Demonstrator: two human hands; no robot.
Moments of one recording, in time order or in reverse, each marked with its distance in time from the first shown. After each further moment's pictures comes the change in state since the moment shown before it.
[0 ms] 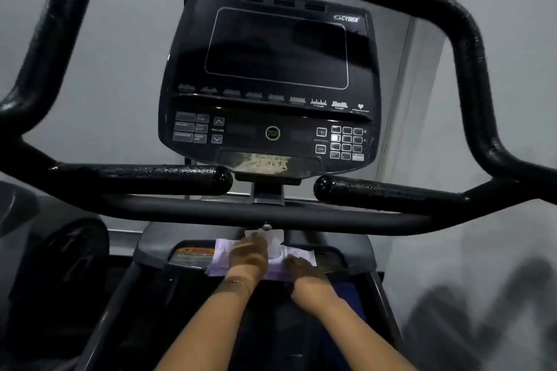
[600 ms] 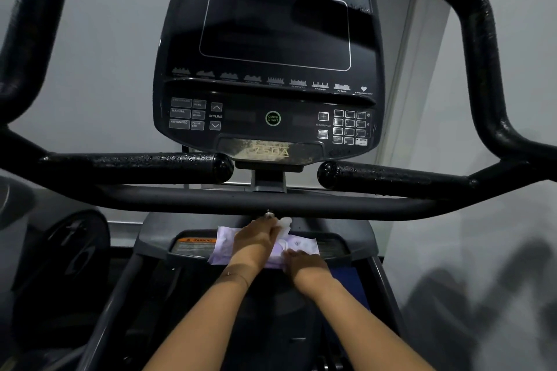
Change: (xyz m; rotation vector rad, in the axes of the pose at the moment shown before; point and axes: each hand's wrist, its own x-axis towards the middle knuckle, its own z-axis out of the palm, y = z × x) left_hand -0.010 -0.002 -0.024 -0.379 -0.055 0.051; right_hand 0.018 -0.008 0.003 -0.139 -0.118 0.088
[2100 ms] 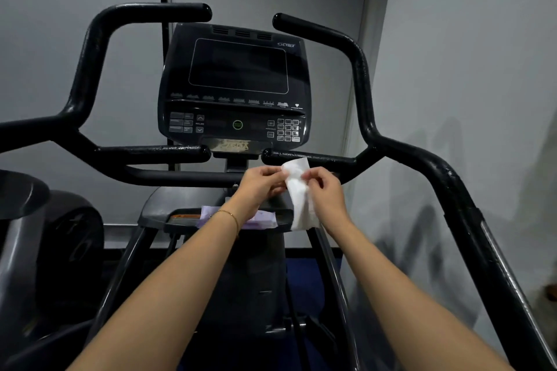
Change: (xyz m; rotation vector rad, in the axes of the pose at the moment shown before) left_hand -0.169 0.117 -0.093 -1.271 -0.092 0.136; right_hand -0.217 0.027 -0.128 1.105 0.876 -0.059
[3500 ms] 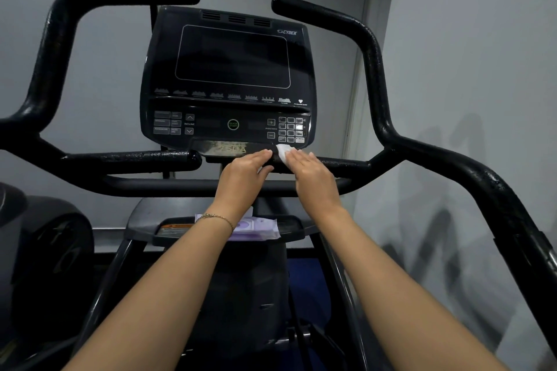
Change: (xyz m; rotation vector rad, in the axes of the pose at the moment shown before) left_hand 0.056 -0.011 -0.039 1.107 0.240 0.723; right_hand 0.060 0.026 0.042 -0.846 0.032 -0.639
